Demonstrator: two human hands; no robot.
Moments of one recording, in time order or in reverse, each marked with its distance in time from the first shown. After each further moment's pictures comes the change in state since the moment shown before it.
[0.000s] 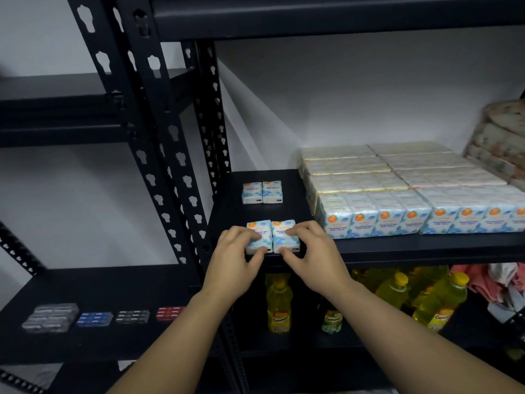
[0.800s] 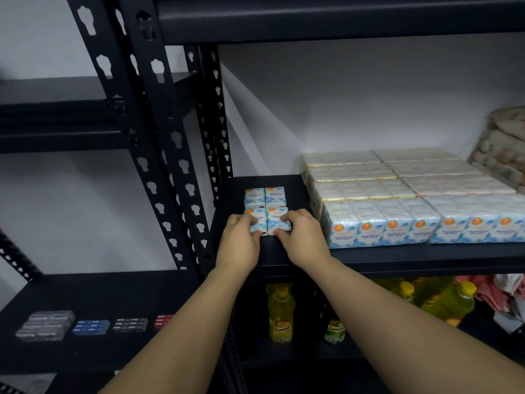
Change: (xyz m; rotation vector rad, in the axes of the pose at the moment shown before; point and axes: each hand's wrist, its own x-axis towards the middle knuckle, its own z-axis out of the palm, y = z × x) left_hand 0.061 -0.004 0.018 0.022 -0.024 -0.268; right_hand 0.068 -0.007 0.030 -0.033 0.018 0.158
